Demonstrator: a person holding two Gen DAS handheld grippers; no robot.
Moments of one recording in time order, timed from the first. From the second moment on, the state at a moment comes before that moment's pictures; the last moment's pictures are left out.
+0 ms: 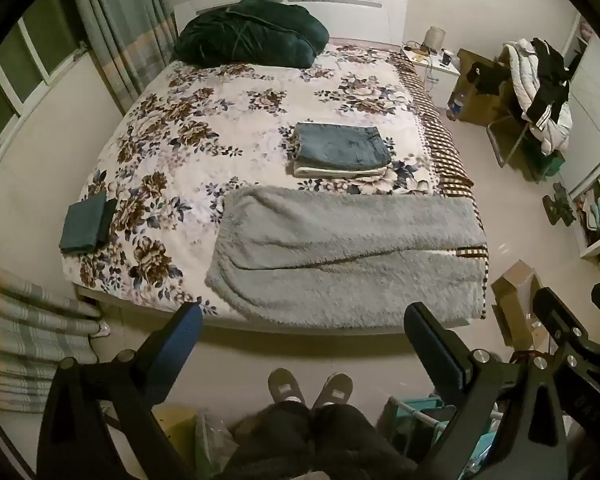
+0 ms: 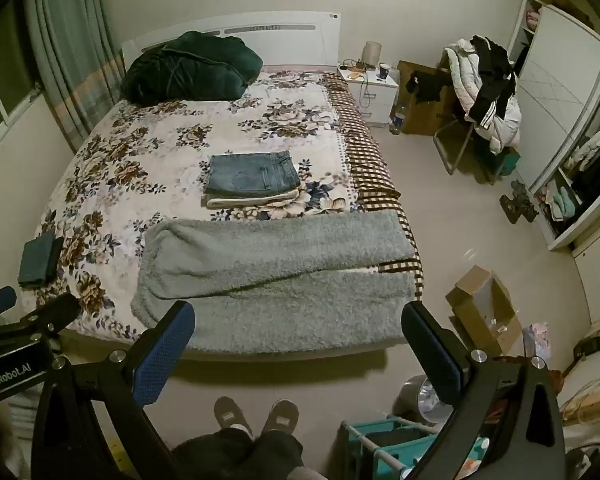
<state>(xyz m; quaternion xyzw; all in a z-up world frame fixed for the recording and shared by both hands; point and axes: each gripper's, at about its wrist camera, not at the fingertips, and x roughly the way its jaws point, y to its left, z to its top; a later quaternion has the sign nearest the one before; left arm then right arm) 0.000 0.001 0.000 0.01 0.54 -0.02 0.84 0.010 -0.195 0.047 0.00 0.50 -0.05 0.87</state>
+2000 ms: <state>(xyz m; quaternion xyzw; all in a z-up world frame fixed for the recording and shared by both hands) 0.016 -0.022 0.032 0.01 0.53 -0.02 0.85 0.006 -0.193 0.049 0.00 0.49 -0.05 0.87</state>
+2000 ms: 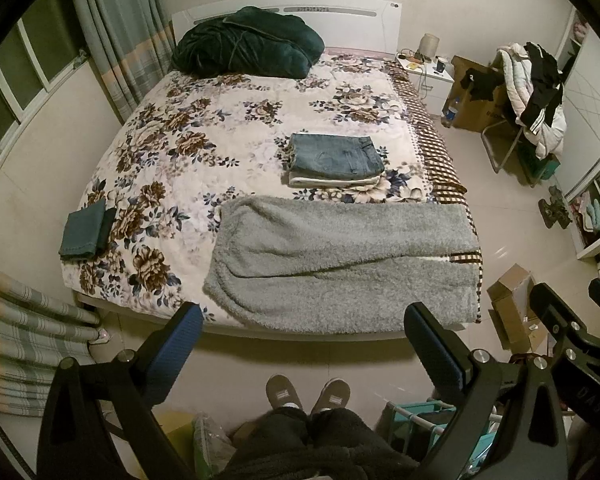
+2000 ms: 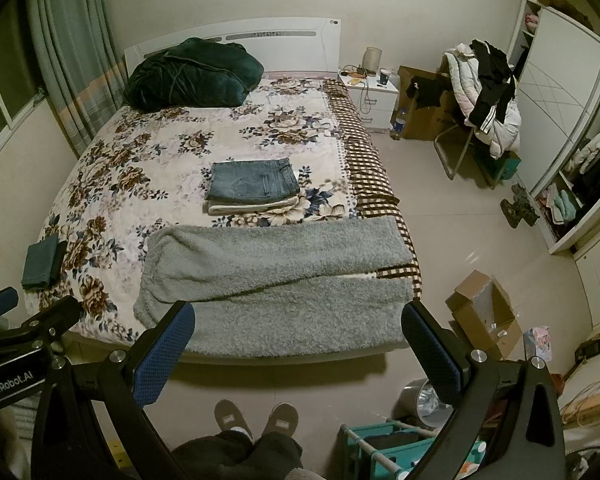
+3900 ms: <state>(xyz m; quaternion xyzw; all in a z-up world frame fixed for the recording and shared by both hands) 0.332 0.038 -0.252 -0.07 0.66 0.18 0.72 0.331 -0.335 -0.244 0.14 0.59 -0.15 0.78</state>
